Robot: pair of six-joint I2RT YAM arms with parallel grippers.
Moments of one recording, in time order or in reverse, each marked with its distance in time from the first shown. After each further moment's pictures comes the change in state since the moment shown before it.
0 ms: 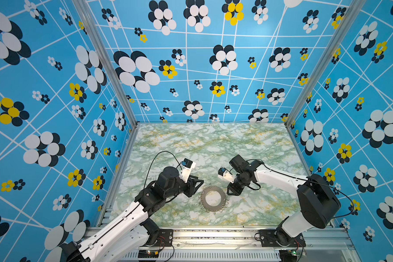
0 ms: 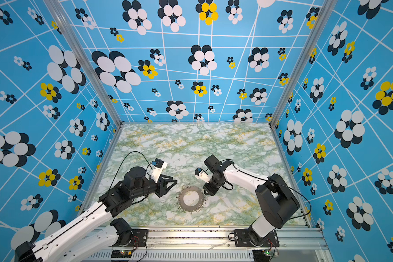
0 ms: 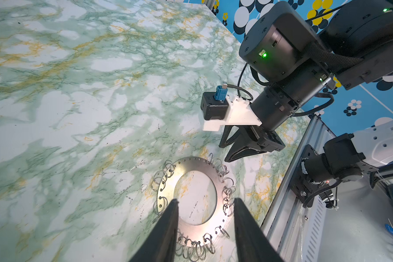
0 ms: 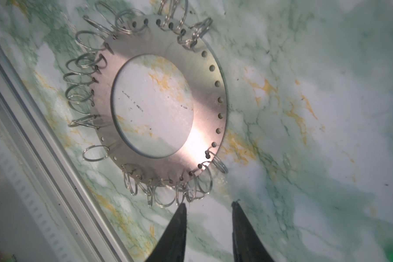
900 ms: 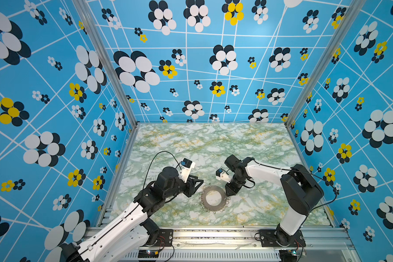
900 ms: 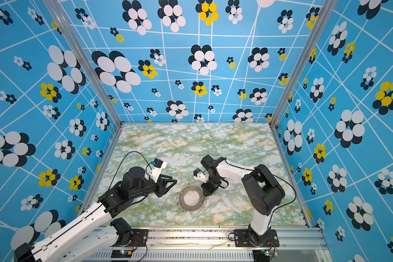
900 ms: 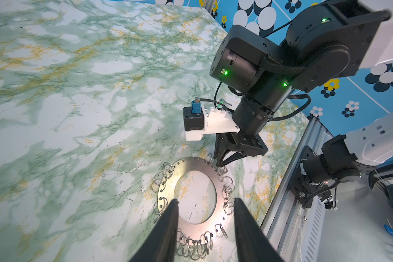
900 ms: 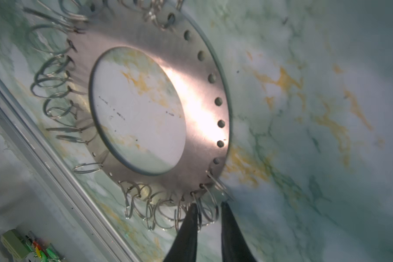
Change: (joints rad) left arm 0.002 -0.017 0.000 -0.001 0.003 0.000; right arm 0.000 0.174 0.101 -0.081 -0.042 0.057
